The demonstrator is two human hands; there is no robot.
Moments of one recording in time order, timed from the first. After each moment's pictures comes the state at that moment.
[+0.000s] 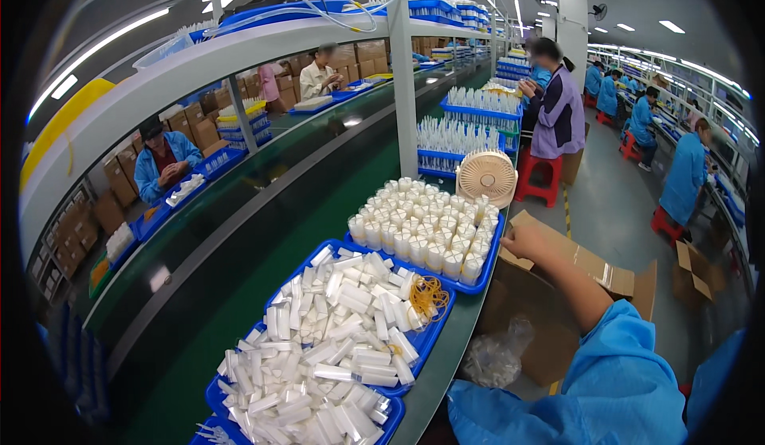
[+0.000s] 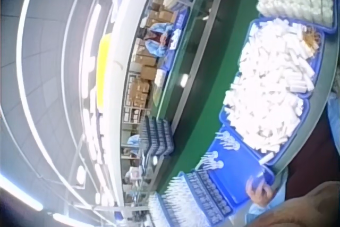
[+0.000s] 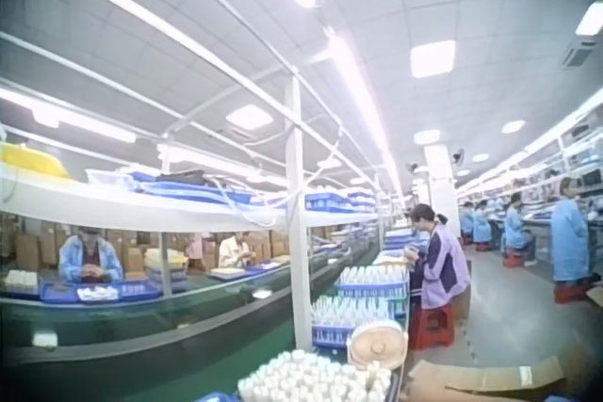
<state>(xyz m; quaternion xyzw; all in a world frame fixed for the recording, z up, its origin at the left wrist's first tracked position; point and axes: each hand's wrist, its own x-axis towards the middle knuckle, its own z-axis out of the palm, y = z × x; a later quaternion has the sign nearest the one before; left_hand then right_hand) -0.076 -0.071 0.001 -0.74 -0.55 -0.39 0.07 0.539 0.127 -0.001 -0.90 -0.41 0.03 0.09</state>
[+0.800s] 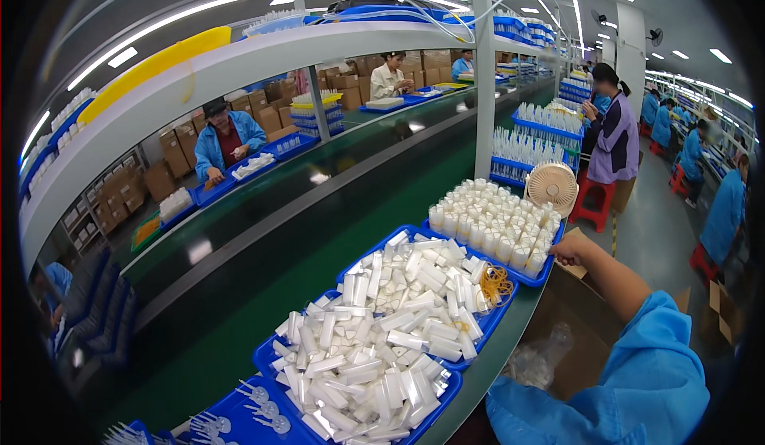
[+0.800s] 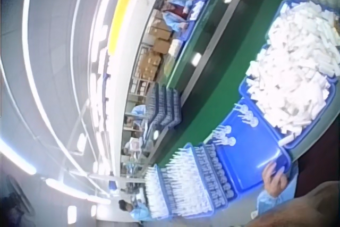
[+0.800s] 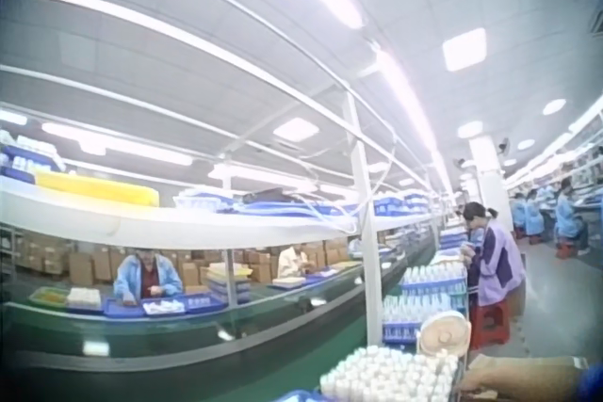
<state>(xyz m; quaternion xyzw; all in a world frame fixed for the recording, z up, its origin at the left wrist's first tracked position) -0.100 -0.074 -0.011 -0.78 -0.45 -0.44 0.04 0.532 0.152 -0.002 -0.86 -0.27 0.35 0.26</state>
